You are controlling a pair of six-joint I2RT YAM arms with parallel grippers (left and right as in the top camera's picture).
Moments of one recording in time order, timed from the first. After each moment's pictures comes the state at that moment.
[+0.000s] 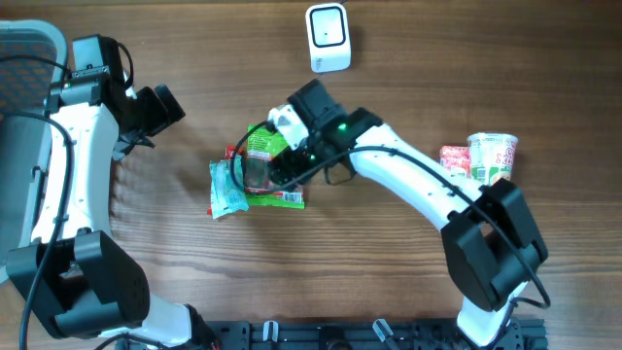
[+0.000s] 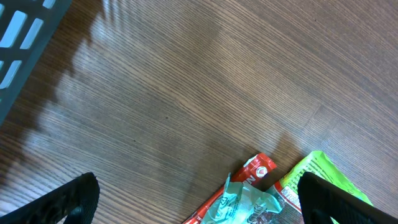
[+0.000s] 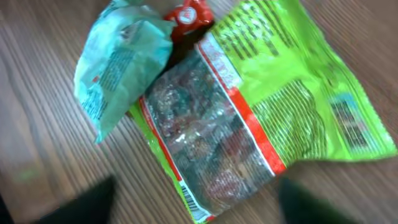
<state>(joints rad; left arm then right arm) 0.19 1.70 1.45 -1.01 0.04 -0.40 0.69 1.93 1.43 -0.63 -0.34 -0.07</state>
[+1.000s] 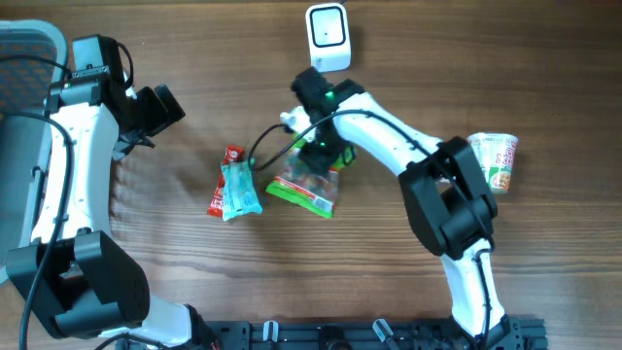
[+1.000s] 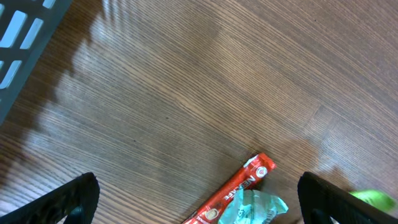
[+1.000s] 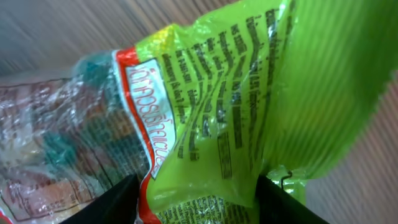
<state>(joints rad) 0.19 1.70 1.45 -1.01 0.04 -0.40 0.59 2.24 1.71 -1.01 -0.09 -0.29</state>
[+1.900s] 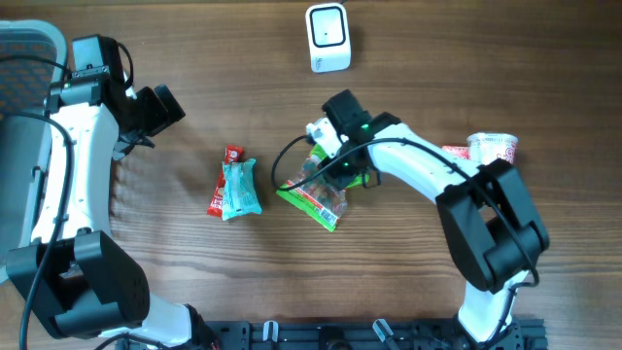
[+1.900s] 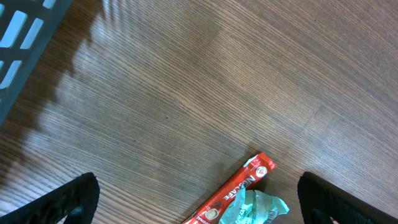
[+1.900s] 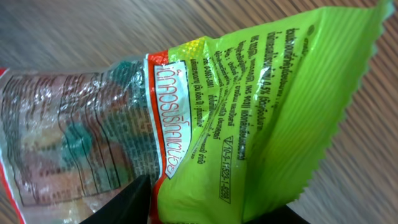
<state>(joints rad) 0.19 1.70 1.45 -1.01 0.04 -0.40 0.55 1.98 1.27 -0.63 -0.16 -0.22</state>
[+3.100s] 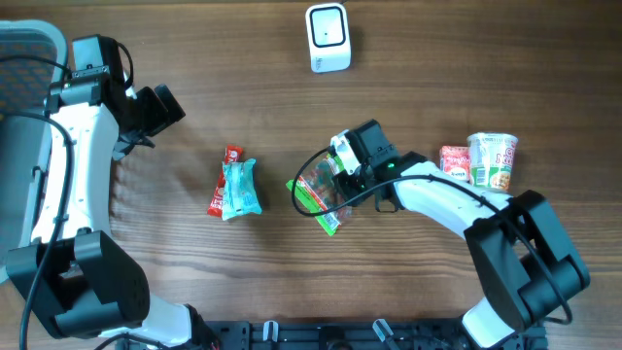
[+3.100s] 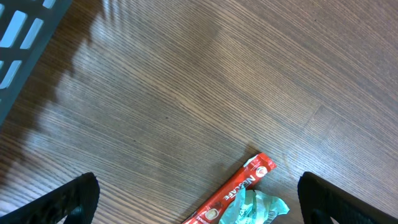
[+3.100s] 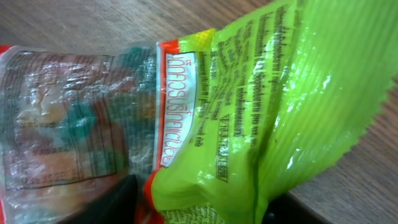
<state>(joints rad) 0.19 1.70 1.45 -1.01 0.04 -0.40 0.54 1.78 0.91 -0.31 -0.13 -0.06</state>
